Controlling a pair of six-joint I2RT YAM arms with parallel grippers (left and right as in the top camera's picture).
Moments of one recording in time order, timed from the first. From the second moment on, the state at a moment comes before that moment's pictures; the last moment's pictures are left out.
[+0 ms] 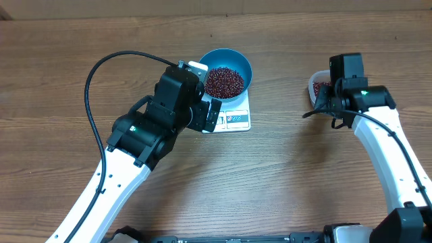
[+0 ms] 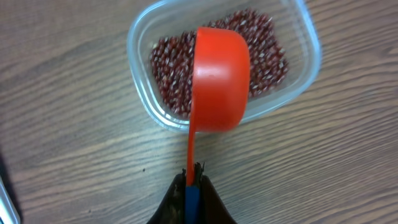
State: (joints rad) left arm -0.52 1.31 1.30 -0.81 -0.12 -0.15; right arm 0.07 1.50 1.19 -0.84 0.23 0.33
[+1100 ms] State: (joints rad) left arm -0.52 1.31 1.30 -0.81 -0.12 -0.15; right arm 0.00 1.59 1.03 -0.55 0.17 0.28
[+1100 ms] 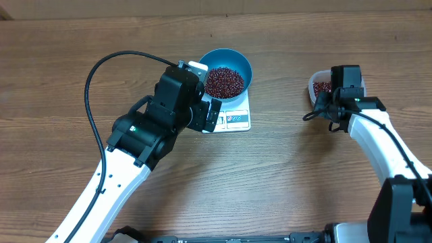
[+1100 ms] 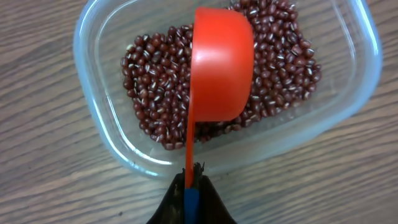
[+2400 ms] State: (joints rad) left arm -0.52 1.31 1.30 -0.81 -0.12 -0.15; right arm -0.17 1.58 1.03 -0.50 -0.18 0.21
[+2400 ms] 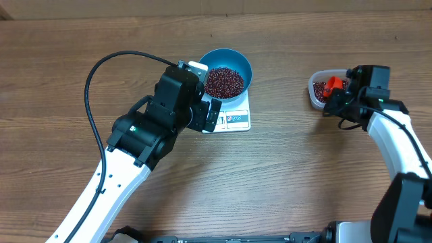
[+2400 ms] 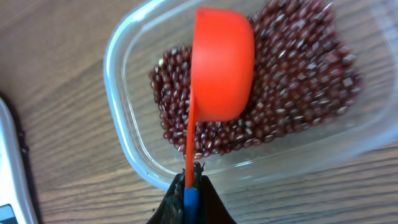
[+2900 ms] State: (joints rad) left arm -0.52 1.31 1.30 -0.81 -0.12 -0.15; right arm -0.20 1.35 1.03 -0.51 -0.41 0.21
